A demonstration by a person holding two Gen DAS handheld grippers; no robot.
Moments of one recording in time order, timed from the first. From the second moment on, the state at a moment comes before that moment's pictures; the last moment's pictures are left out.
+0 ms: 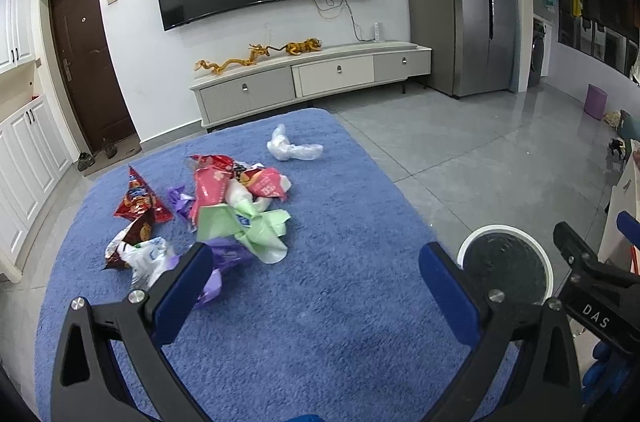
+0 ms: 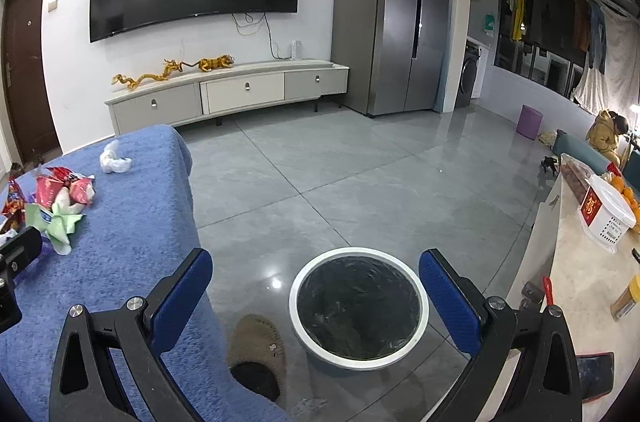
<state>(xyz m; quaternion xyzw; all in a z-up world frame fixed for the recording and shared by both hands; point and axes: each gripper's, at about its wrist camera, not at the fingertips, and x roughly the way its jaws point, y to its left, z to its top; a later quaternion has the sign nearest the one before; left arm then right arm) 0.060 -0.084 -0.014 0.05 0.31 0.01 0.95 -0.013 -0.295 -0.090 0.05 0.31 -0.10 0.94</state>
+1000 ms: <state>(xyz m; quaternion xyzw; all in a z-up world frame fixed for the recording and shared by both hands) 0.079 -0.119 -0.019 0.10 0.30 -0.04 0.95 0.022 -0.343 -0.067 0.05 0.36 -0.11 0.93</state>
